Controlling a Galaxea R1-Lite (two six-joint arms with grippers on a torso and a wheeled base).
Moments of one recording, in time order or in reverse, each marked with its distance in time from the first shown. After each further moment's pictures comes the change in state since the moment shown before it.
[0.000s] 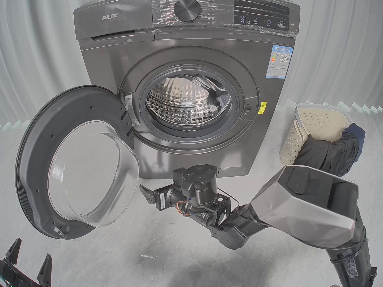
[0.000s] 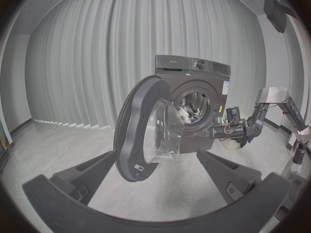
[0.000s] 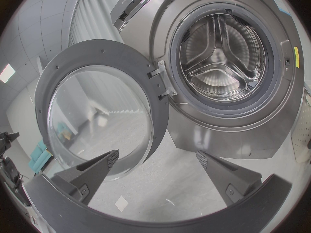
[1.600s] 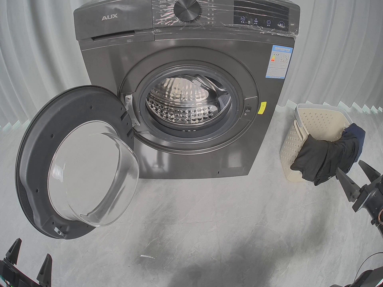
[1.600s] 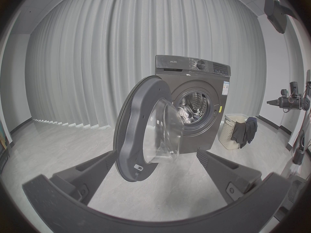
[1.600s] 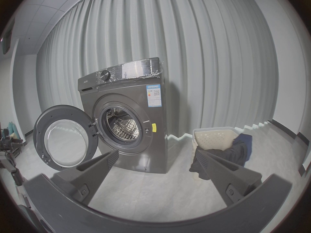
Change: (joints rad) left arm 0.000 0.000 0.000 0.000 -0.001 -0.004; right arm -0.613 -1.393 1.273 -0.097 0.031 -0.200
